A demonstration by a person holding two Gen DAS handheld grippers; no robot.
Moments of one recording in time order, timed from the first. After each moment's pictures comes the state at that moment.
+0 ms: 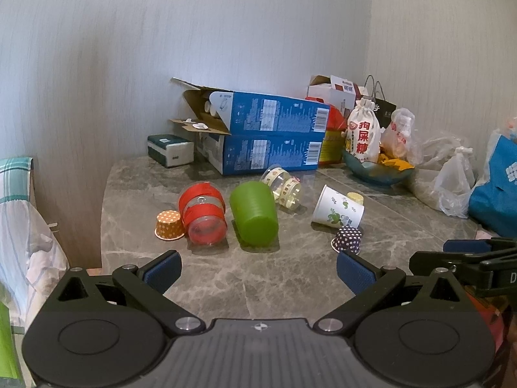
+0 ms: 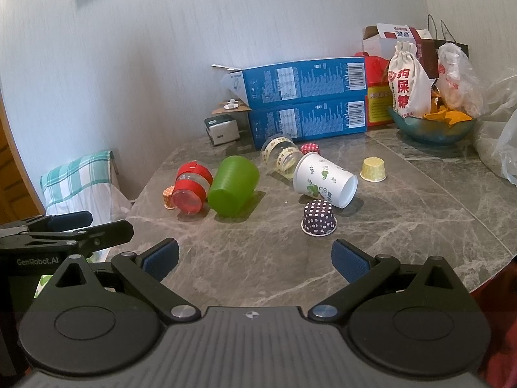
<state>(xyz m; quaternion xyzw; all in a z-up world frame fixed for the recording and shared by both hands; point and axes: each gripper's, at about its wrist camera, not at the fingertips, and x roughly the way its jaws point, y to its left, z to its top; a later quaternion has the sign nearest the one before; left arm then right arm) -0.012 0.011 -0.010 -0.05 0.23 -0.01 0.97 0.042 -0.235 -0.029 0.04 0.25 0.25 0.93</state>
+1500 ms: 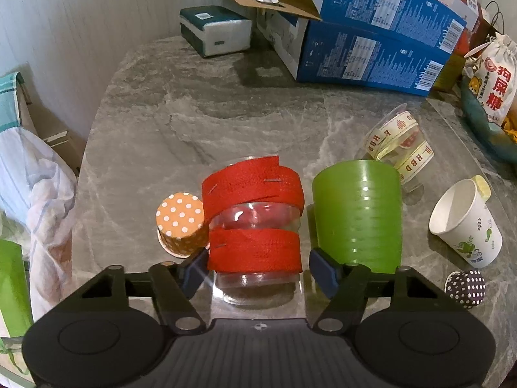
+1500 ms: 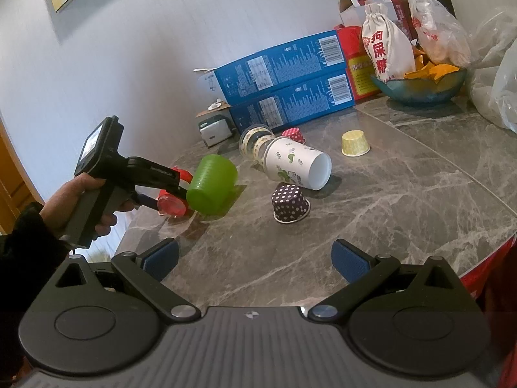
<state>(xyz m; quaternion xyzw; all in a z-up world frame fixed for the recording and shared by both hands) 0.228 0.067 -0.050 -0.10 0.48 0.09 0.86 0.076 -0.300 -0.053 0.12 0.28 0.28 0.91</state>
